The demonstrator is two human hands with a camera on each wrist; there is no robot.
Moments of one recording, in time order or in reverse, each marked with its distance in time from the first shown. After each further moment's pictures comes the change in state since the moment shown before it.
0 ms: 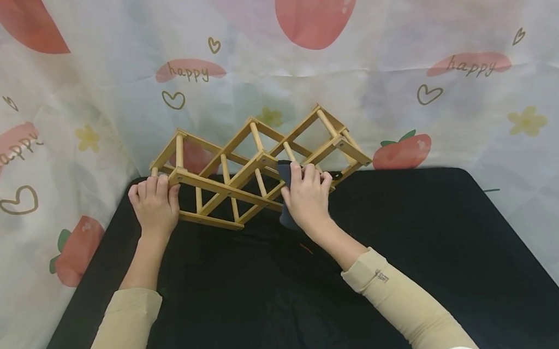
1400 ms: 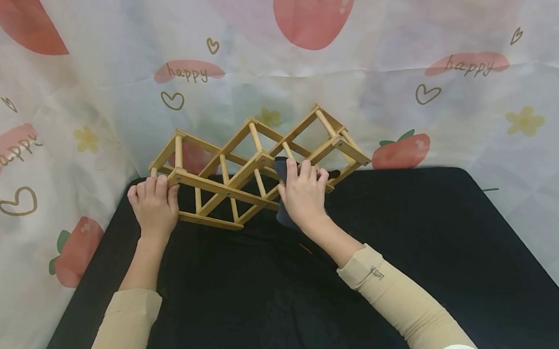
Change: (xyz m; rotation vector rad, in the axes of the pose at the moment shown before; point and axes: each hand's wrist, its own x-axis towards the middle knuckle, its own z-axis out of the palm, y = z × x) left_hand 0.000 0.002 0.000 -0.006 0.020 -0.007; right_hand 0.008 -0.005 -0.004 -0.050 -0.041 0.017
